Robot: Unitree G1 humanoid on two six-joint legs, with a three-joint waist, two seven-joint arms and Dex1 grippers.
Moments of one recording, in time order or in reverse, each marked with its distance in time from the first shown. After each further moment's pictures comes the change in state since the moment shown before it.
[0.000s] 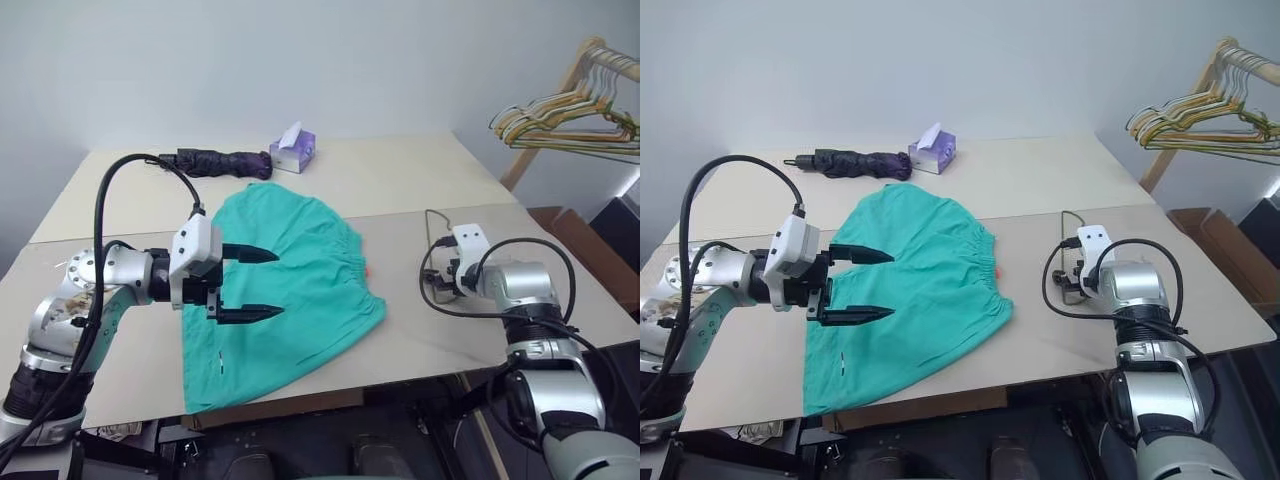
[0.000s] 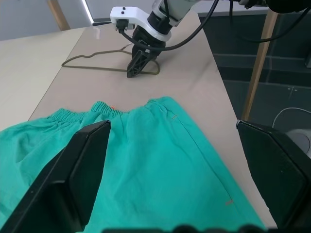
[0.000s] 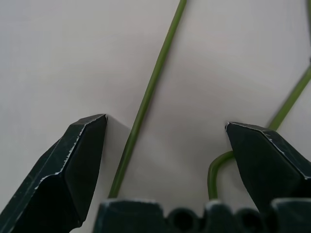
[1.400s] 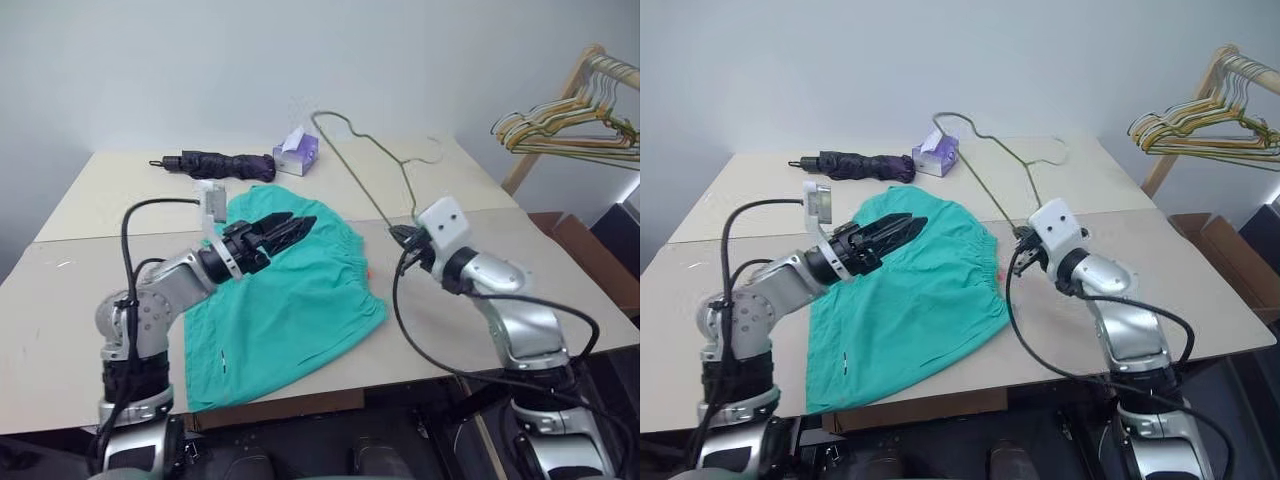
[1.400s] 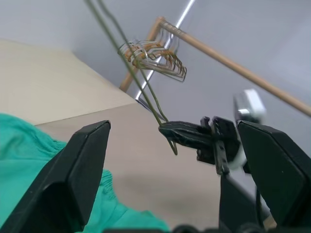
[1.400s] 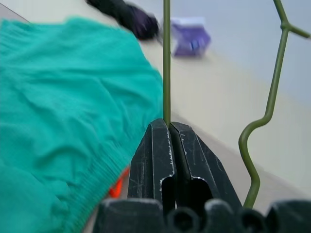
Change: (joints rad) left arm -0.112 -0.572 0.260 0.081 -0.493 0.506 0.805; right arm 0.328 0.010 0.123 -0.798 0.030 -0.467 0.105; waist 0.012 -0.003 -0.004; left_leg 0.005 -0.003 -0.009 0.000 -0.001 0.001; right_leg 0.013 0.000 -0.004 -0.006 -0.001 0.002
